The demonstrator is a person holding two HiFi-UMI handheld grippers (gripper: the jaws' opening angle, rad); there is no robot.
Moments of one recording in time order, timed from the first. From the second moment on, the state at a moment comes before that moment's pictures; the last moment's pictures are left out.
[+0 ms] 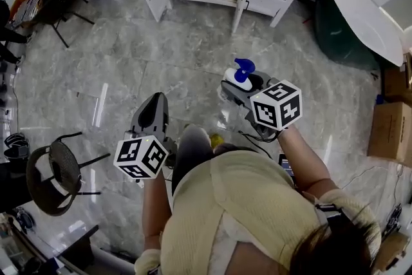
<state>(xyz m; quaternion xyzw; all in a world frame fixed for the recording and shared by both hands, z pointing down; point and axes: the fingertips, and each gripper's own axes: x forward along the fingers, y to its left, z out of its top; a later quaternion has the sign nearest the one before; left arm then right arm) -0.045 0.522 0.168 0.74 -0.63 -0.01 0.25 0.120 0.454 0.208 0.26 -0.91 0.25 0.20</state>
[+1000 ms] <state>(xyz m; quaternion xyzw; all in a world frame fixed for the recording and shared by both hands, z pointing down) -0.163 0.382 0.180 0.78 -0.55 0.02 0.29 -0.002 0.341 0.208 0.33 -0.88 0.28 0.19</state>
